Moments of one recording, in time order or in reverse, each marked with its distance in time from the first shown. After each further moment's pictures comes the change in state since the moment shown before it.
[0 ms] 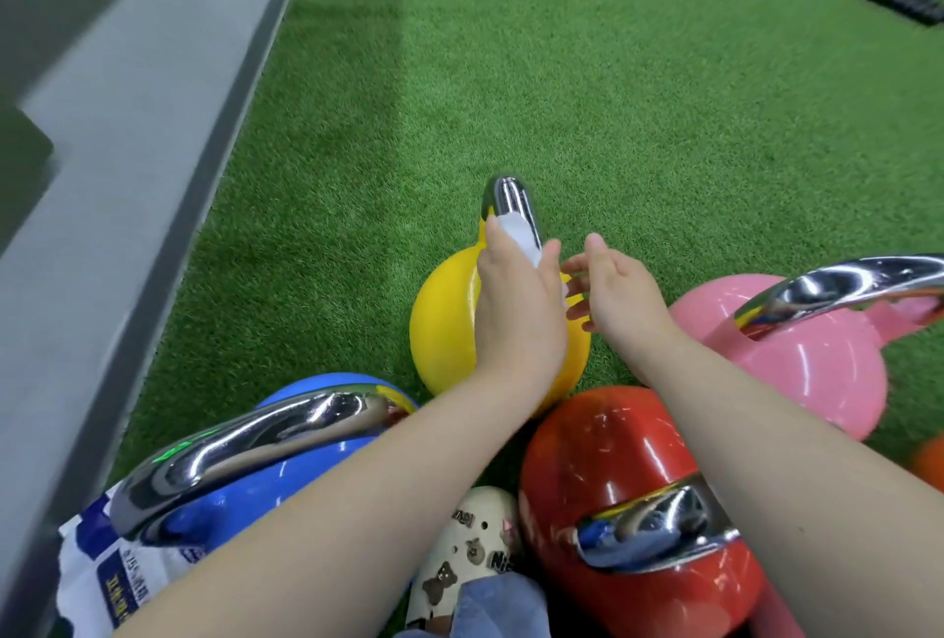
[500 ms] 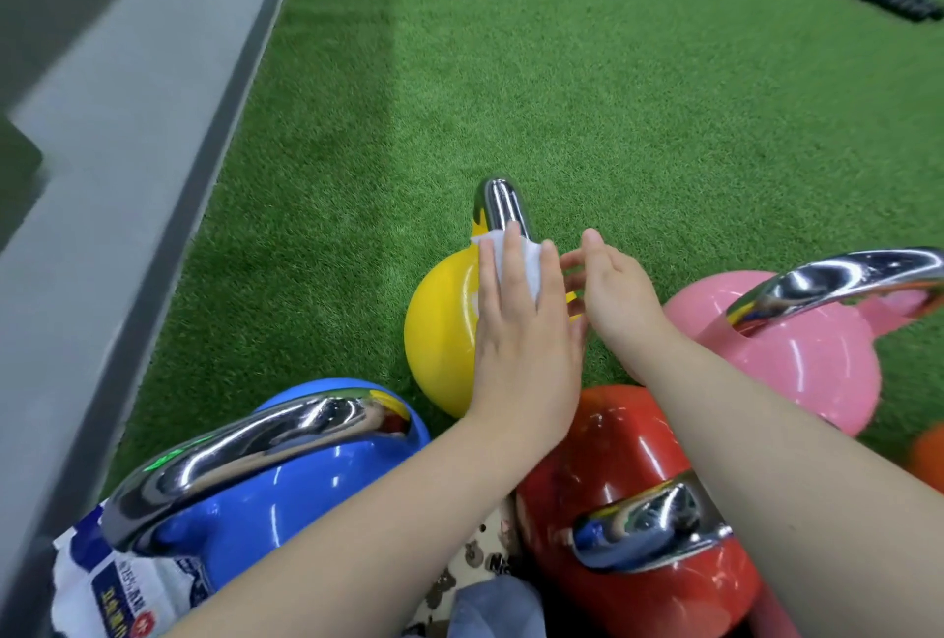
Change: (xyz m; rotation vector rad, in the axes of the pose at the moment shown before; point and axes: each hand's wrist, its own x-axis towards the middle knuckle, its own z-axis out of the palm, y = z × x) left_hand -0.029 -0.030 0.008 0.534 -0.027 0.440; right_hand 0.001 -0.001 -0.001 0.025 0.041 -0.019
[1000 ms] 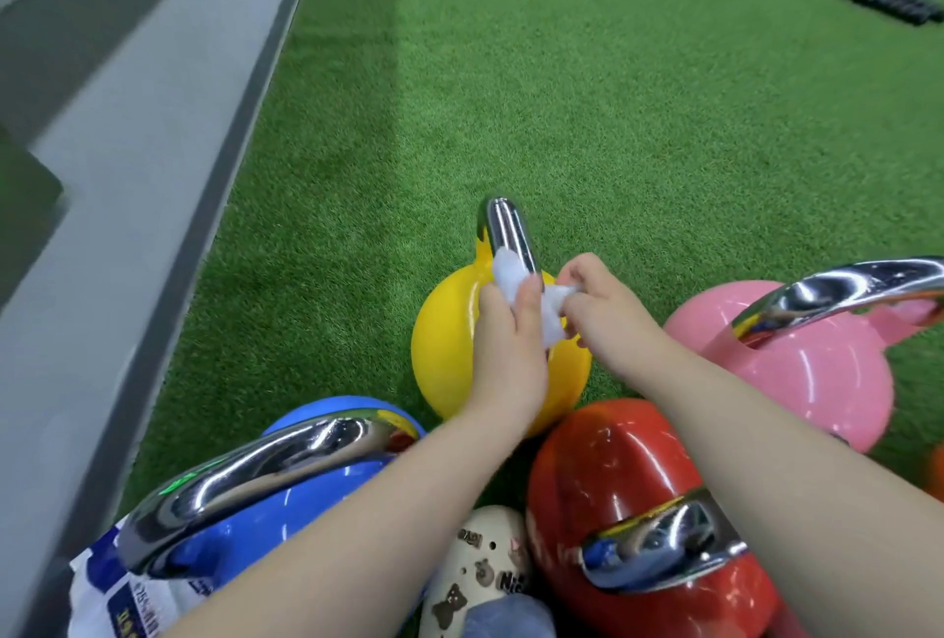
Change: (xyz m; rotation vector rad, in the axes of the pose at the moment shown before) left_hand 0.021 0.004 -0.025 -0.910 -0.054 -0.574; right_hand -0.009 -0.004 -0.003 -0.124 -0.232 -0.053
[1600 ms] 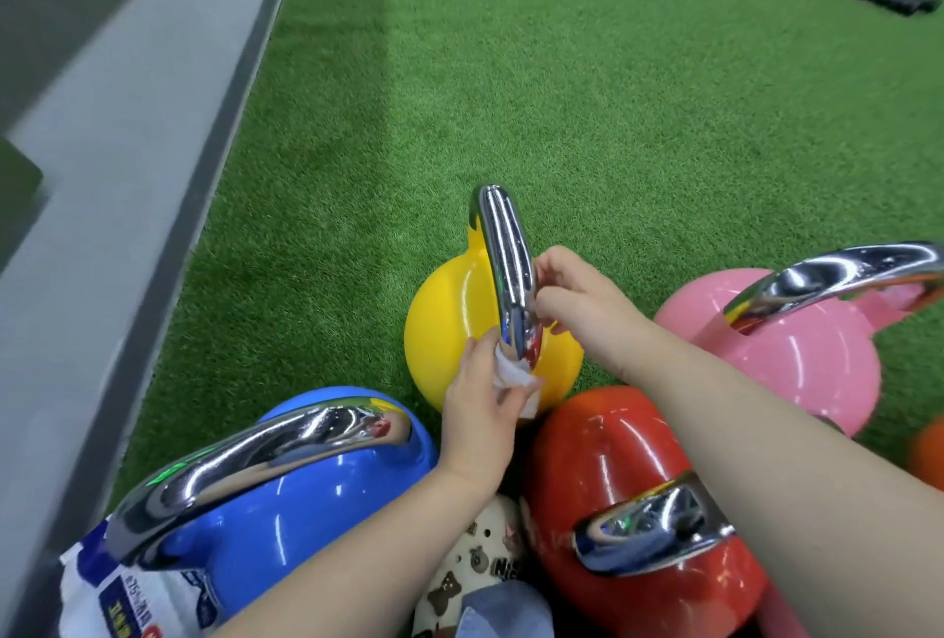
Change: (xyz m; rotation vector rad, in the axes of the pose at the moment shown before) left_hand -0.015 -0.090 -0.013 0.279 -0.019 0.212; right_hand -0.008 -0.011 0.003 0.099 -0.137 -0.069
